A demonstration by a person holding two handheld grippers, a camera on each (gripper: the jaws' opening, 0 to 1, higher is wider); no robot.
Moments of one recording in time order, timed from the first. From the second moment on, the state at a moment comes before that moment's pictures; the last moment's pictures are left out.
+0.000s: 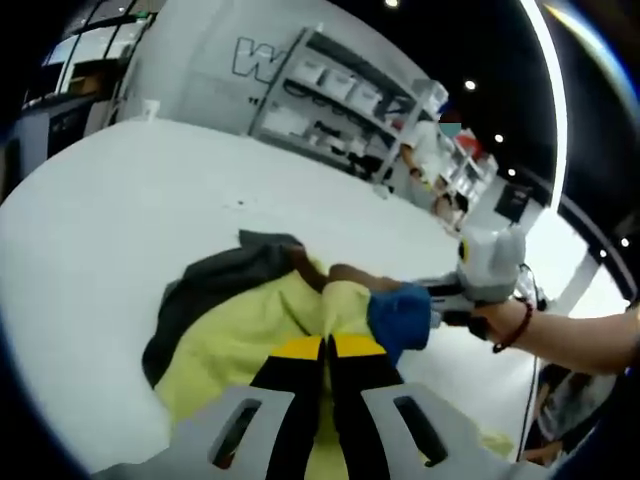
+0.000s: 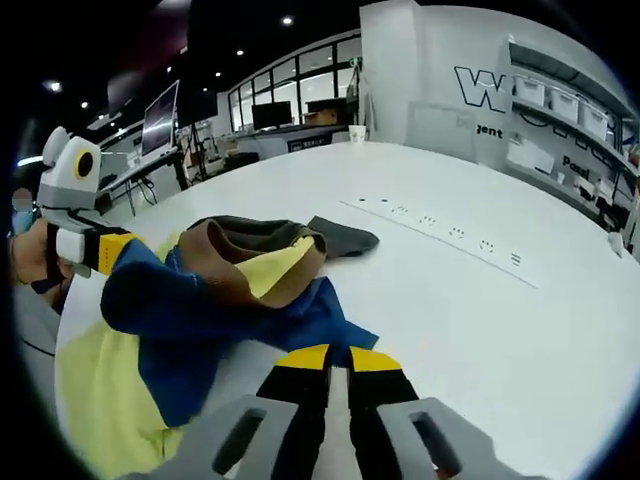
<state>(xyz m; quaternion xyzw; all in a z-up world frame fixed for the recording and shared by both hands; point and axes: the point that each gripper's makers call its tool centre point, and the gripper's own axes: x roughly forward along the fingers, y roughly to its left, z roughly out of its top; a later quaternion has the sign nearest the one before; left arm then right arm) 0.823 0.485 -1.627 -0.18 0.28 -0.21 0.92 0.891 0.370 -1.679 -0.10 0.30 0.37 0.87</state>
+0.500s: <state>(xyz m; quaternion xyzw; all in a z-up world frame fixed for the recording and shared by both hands) 0.819 0.485 -1.623 -0.19 0.28 -0.22 0.92 0.901 0.376 -1.681 -0.13 0.29 0.37 0.87</state>
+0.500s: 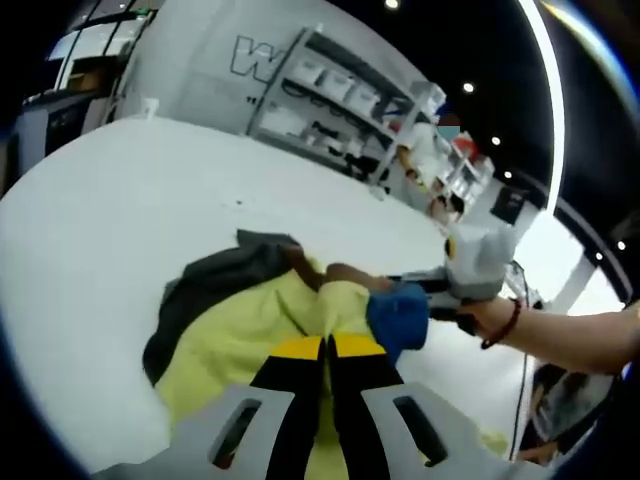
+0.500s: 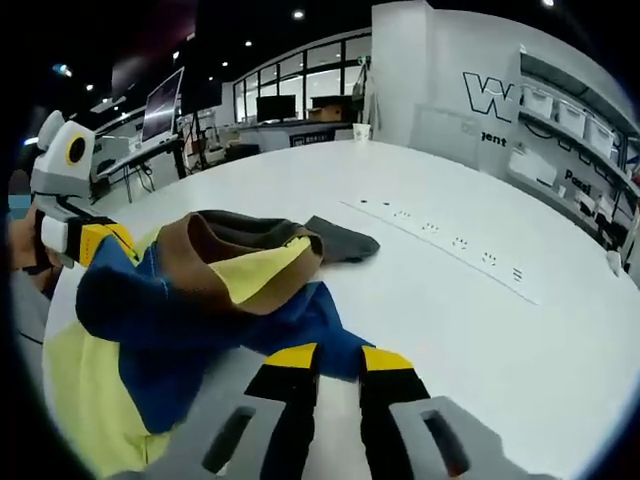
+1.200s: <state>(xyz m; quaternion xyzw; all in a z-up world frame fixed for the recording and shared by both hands) 0.820 0.483 -1.617 -0.19 0.27 -0.22 0.92 0.873 0.335 -1.653 -0.15 0.29 0.36 0.87</state>
